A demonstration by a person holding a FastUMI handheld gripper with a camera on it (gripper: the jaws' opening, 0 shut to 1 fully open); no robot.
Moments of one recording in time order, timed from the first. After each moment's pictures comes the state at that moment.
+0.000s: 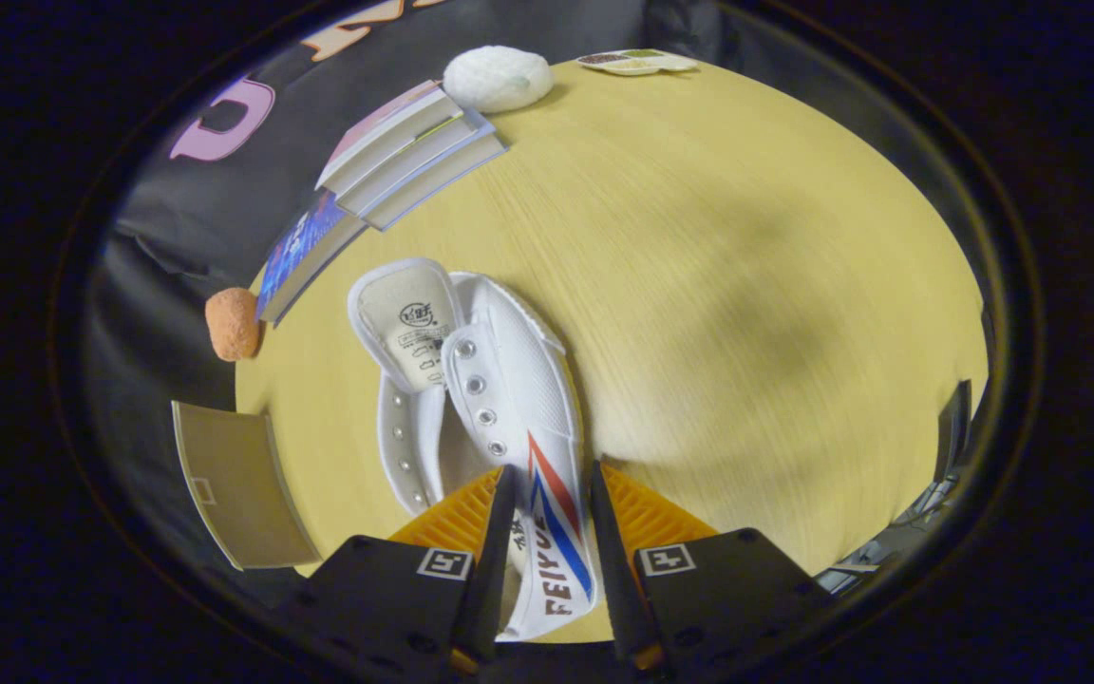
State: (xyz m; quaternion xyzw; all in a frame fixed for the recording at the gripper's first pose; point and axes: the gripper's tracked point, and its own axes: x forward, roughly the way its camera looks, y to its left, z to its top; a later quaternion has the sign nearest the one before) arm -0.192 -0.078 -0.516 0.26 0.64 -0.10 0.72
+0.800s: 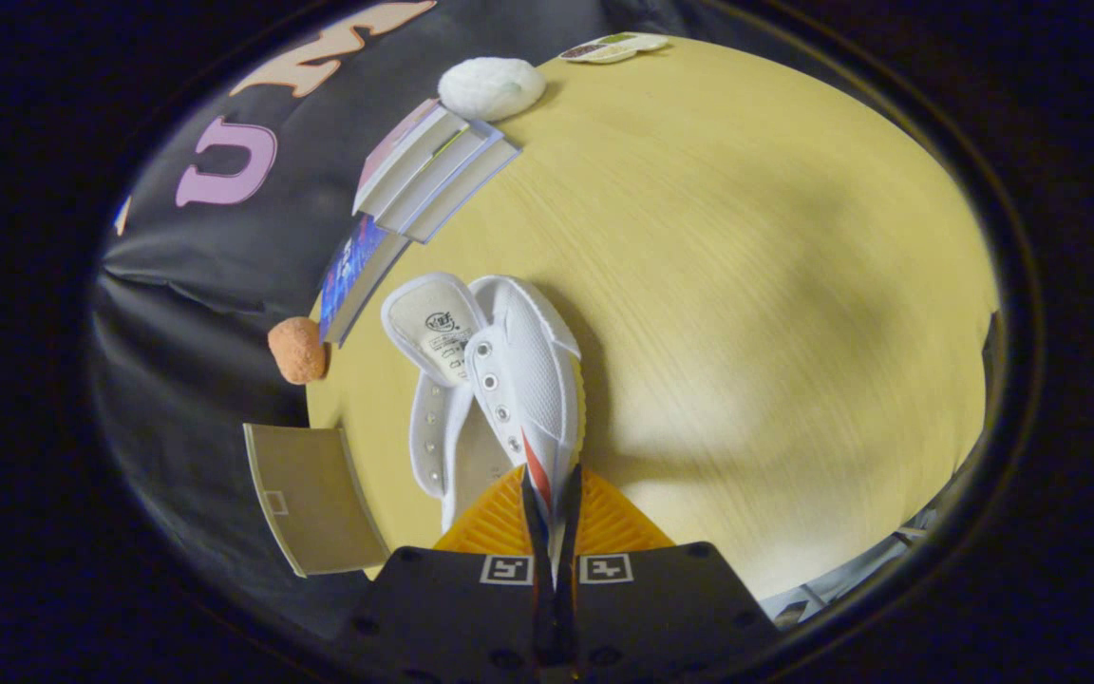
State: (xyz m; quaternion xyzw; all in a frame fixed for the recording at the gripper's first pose) arm -0.195 -0.045 -0.481 0.38 0.60 -0.06 0.70
